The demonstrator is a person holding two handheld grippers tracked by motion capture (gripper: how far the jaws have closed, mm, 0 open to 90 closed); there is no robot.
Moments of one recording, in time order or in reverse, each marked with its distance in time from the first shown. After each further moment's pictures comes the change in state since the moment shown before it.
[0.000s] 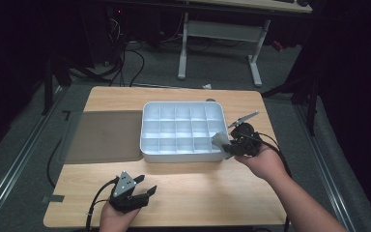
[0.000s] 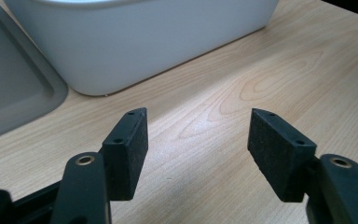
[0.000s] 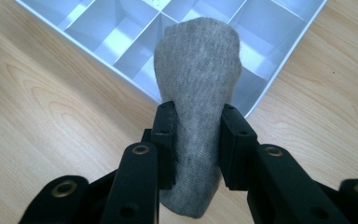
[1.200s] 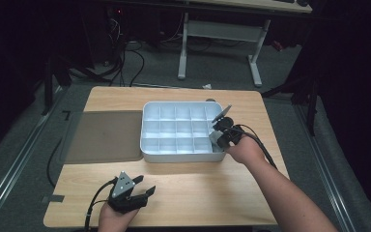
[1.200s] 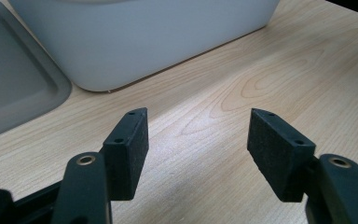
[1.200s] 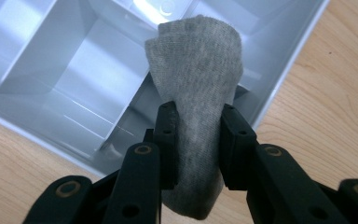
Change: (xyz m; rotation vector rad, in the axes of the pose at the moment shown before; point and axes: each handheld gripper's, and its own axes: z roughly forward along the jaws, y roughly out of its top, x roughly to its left) left arm 0.002 -0.002 -0.002 0.007 0.003 0.003; right arm -0.007 0.038 0.074 0.257 -0.153 0.020
